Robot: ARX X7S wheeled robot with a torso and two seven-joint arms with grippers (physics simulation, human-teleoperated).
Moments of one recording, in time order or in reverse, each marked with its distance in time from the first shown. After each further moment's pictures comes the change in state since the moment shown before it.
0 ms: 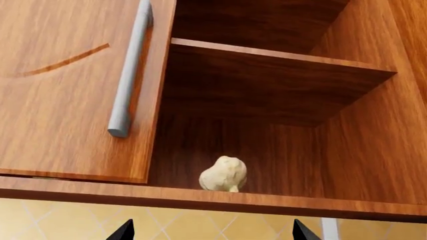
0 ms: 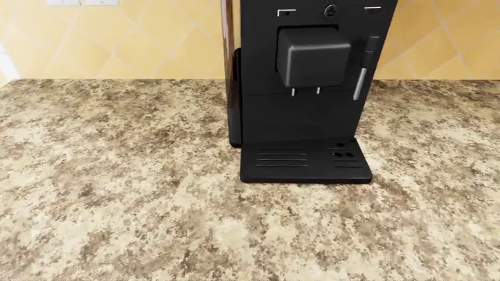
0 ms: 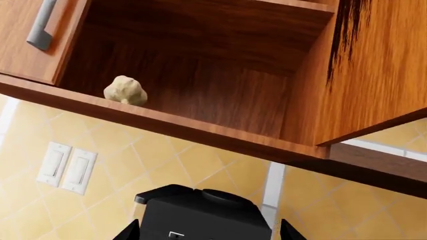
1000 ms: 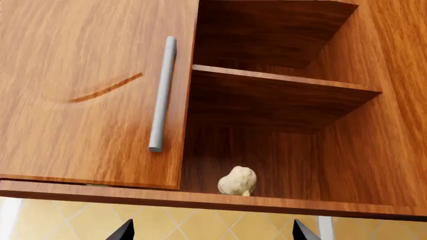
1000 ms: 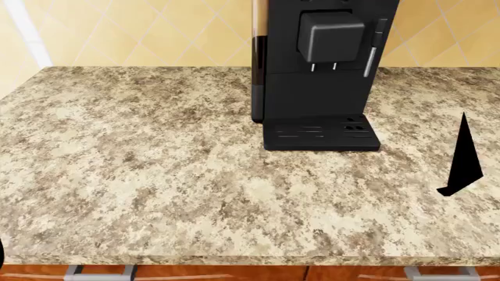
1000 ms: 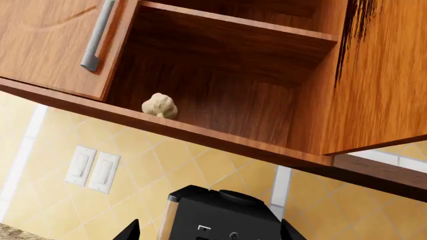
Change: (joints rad) left arm 0.006 0.038 -0.016 -0.001 0.012 -0.037 0.003; right arm -0.048 0.000 0.061 -0.002 0.012 0.037 0.007
